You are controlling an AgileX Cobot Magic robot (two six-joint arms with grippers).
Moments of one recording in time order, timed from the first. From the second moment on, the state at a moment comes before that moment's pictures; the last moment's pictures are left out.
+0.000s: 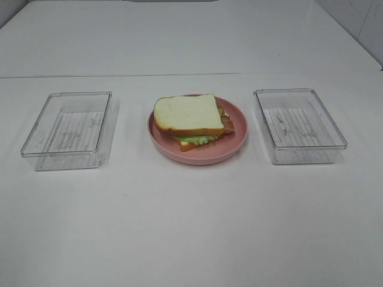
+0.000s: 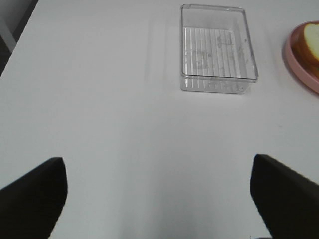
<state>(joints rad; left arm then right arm) 0.09 0.23 -0.57 -0.05 1.02 -0.04 0.12 0.00 -0.46 -0.04 1.11 0.01</state>
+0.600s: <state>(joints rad) 0.09 0.00 -0.55 -0.09 1.02 0.07 0.12 0.00 -0.46 -0.04 1.11 0.01</state>
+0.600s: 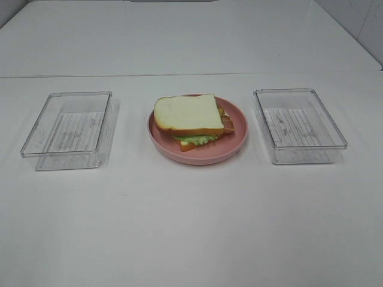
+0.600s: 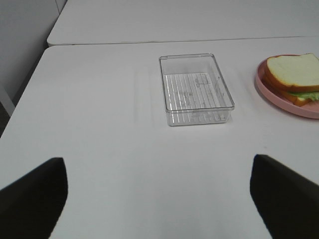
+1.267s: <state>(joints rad) 0.07 0.00 -0.52 -0.05 1.08 0.04 0.12 0.00 -0.46 -0.04 1.11 0.01</state>
